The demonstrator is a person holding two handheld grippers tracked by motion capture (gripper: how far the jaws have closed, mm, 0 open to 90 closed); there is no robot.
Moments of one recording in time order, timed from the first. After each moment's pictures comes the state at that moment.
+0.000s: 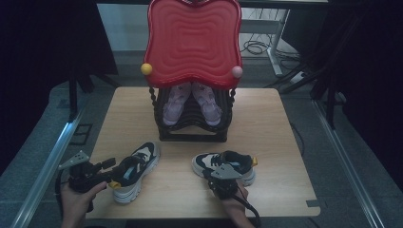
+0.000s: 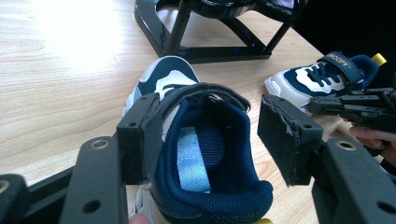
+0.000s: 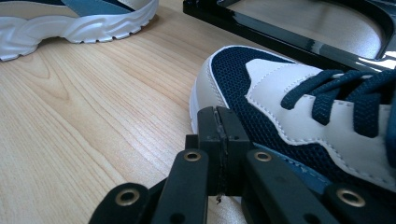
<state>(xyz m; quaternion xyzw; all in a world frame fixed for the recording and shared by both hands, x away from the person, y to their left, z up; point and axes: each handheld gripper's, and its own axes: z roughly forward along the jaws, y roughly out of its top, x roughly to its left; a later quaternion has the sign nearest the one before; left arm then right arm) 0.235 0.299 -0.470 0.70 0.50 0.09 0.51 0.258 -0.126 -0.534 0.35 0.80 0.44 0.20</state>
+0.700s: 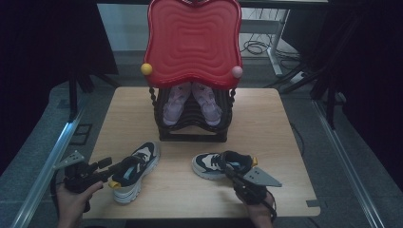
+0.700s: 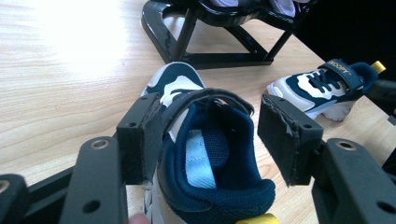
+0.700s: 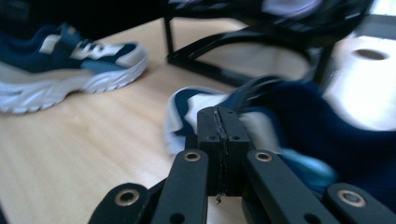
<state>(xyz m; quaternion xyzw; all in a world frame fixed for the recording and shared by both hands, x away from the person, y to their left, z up) 0.232 0.308 -0.467 0.69 0.50 0.10 0.51 0.230 -0.197 -0.491 0.37 0.74 0.52 0.21</state>
